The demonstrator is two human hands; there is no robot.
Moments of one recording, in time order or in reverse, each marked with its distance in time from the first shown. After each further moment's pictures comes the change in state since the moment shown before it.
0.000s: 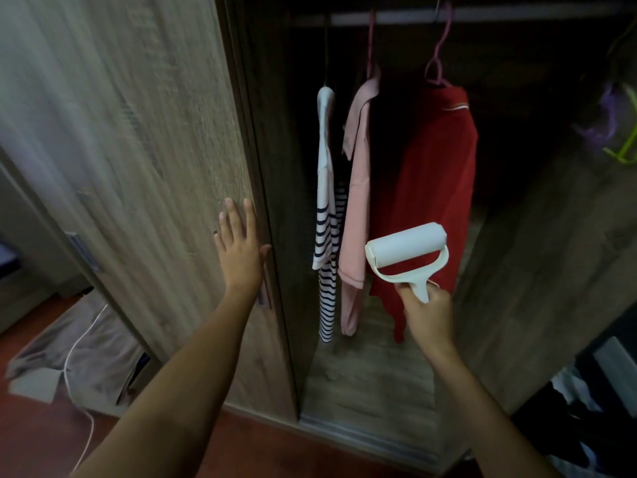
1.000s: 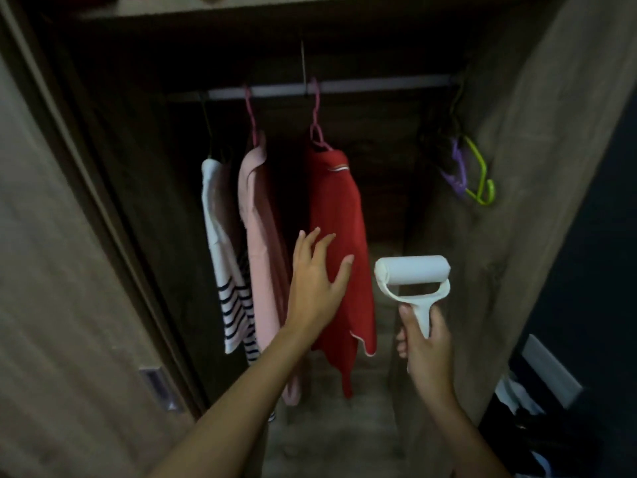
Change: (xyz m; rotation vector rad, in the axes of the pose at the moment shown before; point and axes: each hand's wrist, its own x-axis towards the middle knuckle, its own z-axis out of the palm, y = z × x) left_hand 0.005 0.264 -0.030 -0.836 -0.056 0.366; right_hand 0.056 0.003 -0.093 0.213 0.243 -0.068
